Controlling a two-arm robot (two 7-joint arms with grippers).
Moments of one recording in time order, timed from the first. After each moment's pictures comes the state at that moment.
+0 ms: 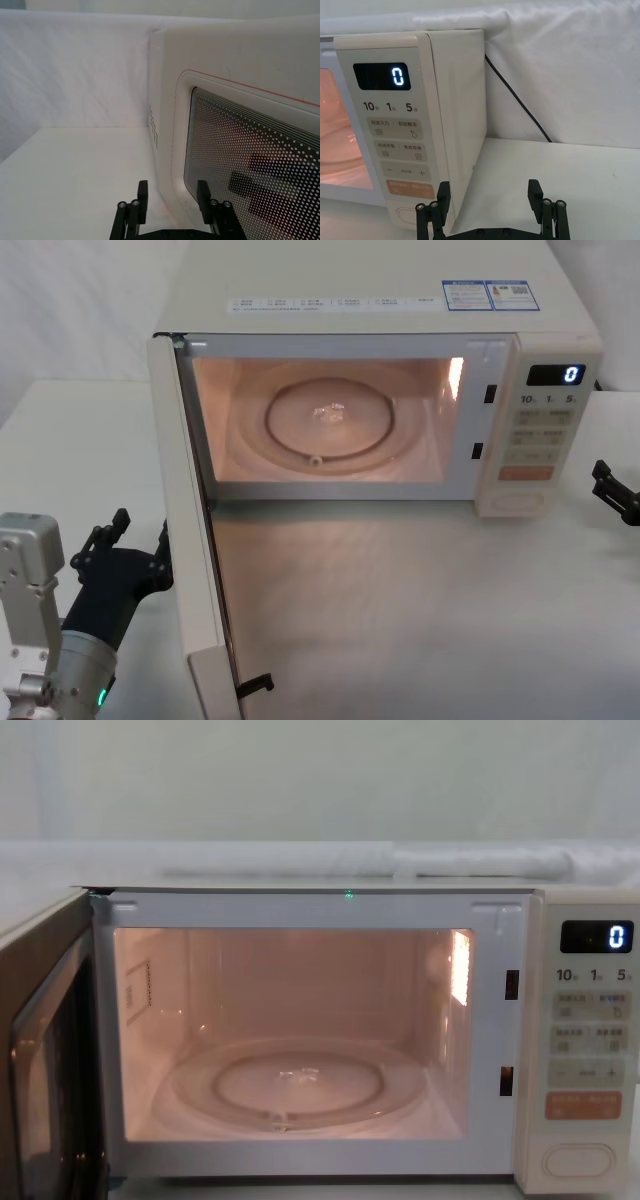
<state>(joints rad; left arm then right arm) 0.27 0.24 0.04 -1.85 -0.25 -0.02 -0.02 0.04 0.28 0.01 -1.58 0.32 0.06 0.25</state>
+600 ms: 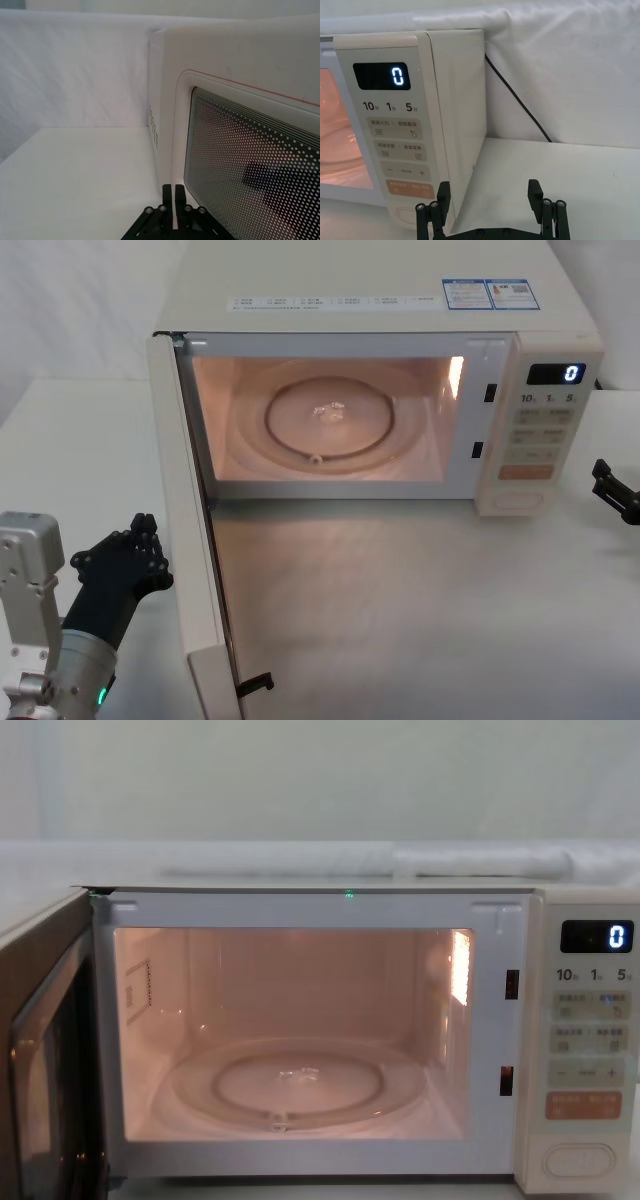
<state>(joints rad) 0.27 0.24 0.04 -1.85 -0.25 -0.02 -0.02 0.04 0.28 0.01 -1.58 0.32 0.06 0.25</state>
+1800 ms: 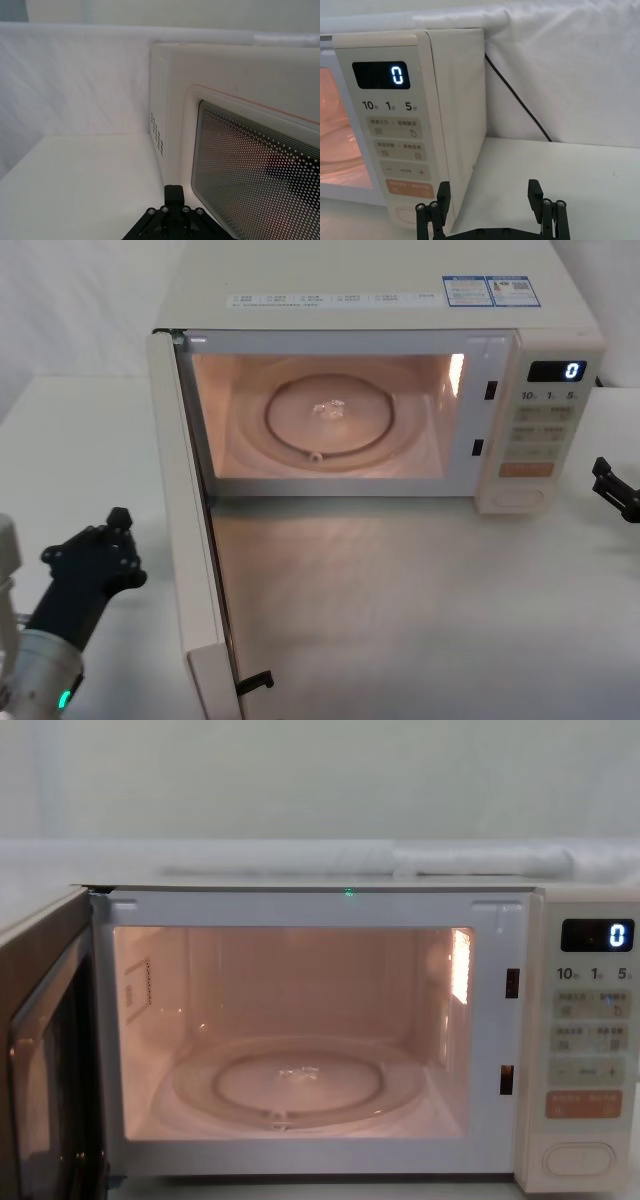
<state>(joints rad) 0.31 0.26 -0.03 -1.89 -0.28 -0.03 -0.10 0.04 0.28 0.01 -1.58 0.32 0.06 0.25</state>
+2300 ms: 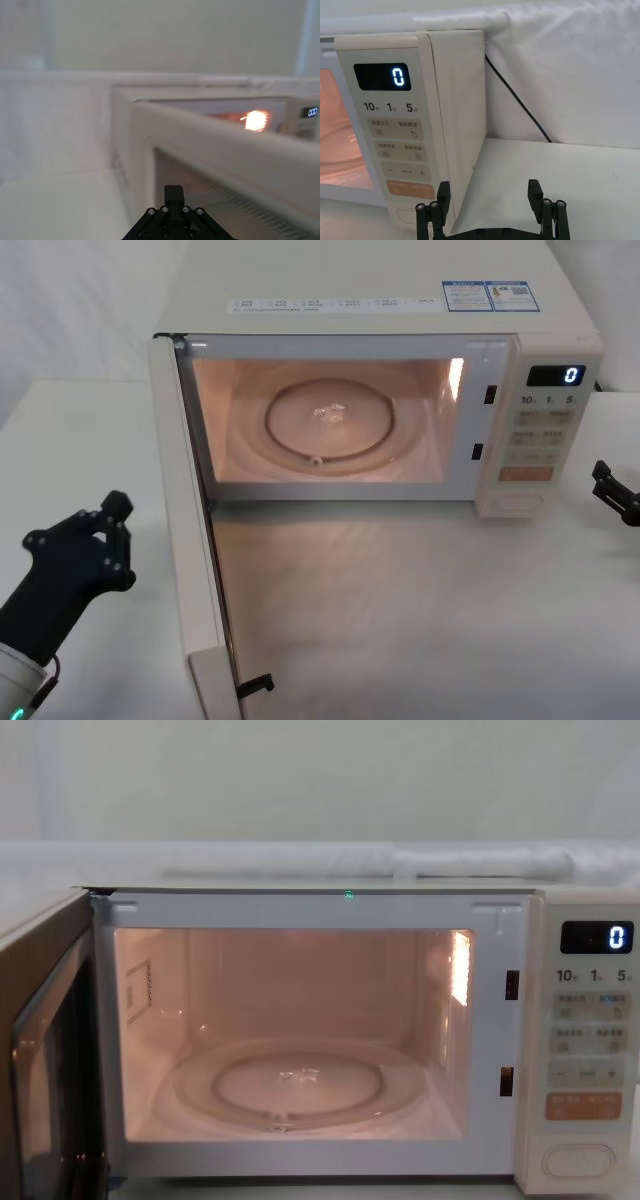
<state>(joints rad) 0.41 0.34 -0.11 -2.03 -0.41 -0.09 -0.30 0.04 0.28 0.01 -1.58 0.32 0.06 0.25</state>
